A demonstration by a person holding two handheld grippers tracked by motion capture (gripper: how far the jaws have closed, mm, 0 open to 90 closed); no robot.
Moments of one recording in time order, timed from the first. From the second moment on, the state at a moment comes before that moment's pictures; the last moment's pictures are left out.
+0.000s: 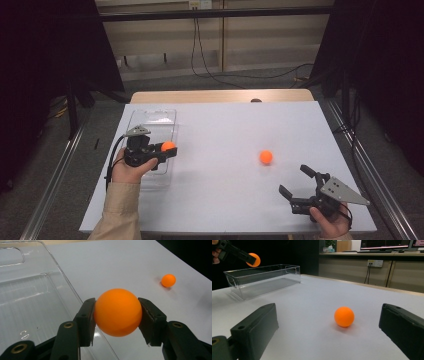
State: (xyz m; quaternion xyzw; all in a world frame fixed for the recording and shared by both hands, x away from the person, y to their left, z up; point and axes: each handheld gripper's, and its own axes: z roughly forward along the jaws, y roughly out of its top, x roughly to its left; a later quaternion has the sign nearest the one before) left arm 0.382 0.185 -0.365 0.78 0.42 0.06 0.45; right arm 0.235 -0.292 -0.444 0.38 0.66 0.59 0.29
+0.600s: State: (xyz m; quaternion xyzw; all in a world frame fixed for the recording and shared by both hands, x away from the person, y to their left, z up) left arm 0.384 0.195 -0.362 0.78 0.43 0.07 0.45; right arm 0.236 -0.294 -0.446 0.38 0.66 0.58 0.29
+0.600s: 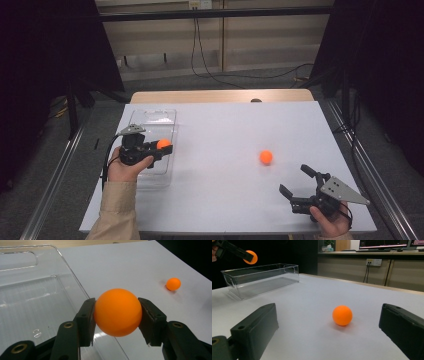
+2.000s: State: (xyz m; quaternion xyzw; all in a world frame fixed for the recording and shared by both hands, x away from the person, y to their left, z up) left arm 0.386 0.217 -0.361 0.77 0.45 0.10 0.45; right arm 0.242 -0.293 -0.447 0.38 0.66 0.58 0.28
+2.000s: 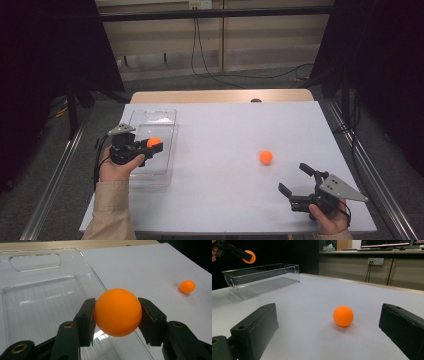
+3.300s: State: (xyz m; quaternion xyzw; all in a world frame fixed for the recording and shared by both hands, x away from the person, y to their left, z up) left arm 0.395 0.223 -0.368 0.77 0.46 0.13 0.43; right arm 0.237 -0.300 -0.446 0.39 0.65 0.59 0.29
